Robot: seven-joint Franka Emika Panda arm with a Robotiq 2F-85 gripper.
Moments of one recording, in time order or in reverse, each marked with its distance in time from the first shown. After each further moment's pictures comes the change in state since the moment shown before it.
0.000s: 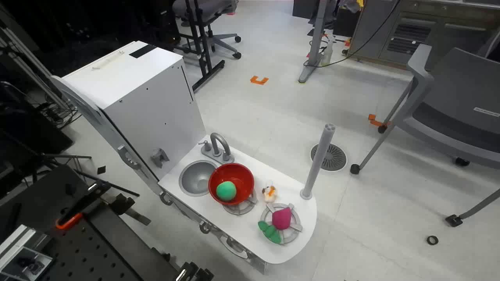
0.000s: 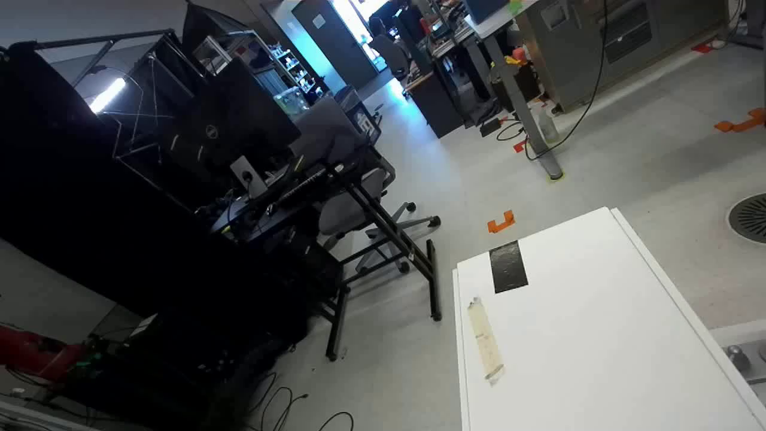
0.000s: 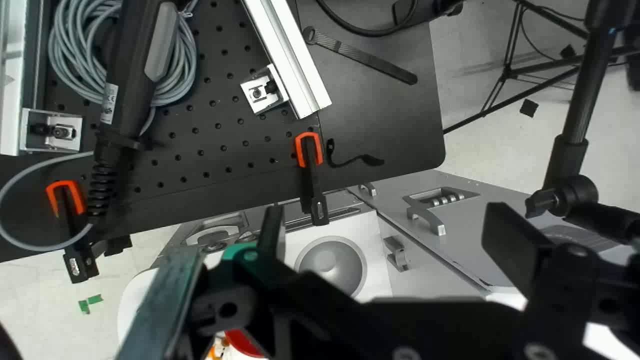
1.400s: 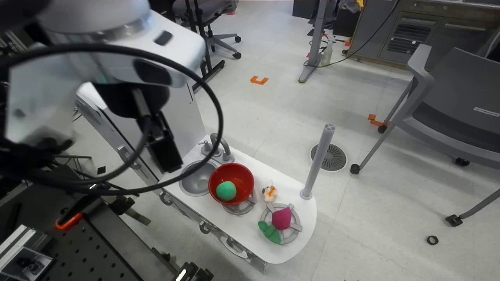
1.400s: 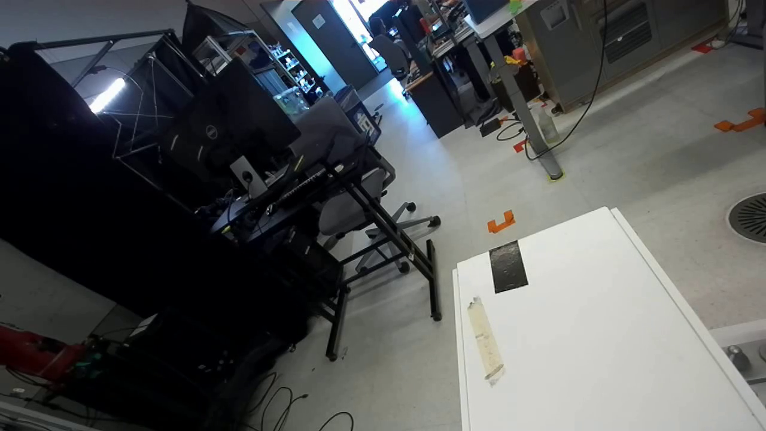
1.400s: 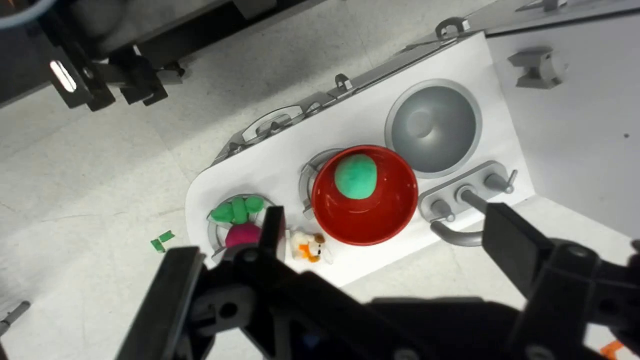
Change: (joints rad) arm -0.170 0.727 -0.095 0.247 -0.135 0.596 -0.005
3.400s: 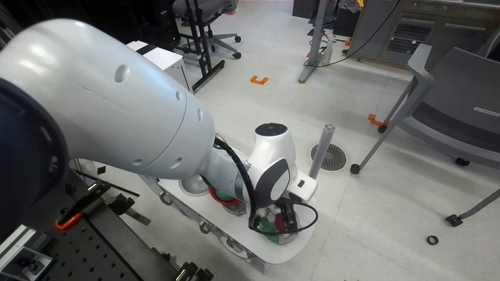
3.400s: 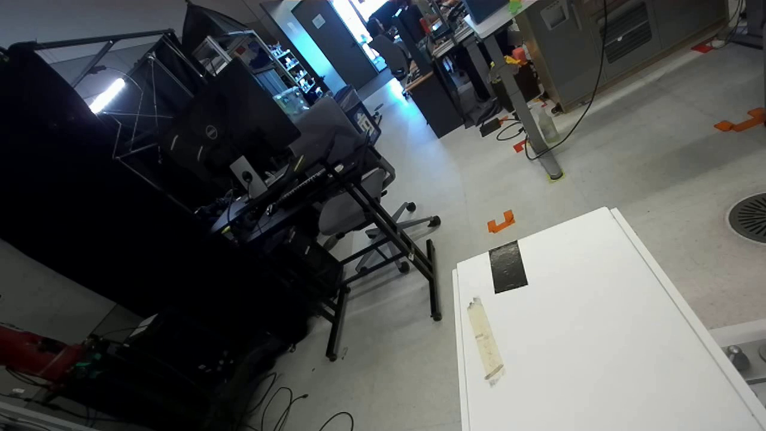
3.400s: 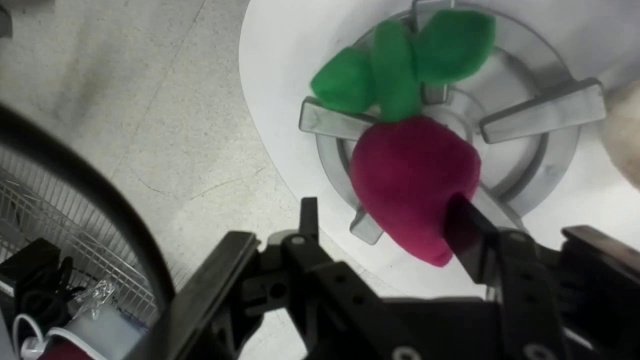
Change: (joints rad) arm 0.011 1.368 -0.276 1.261 -0.306 0.048 0.636
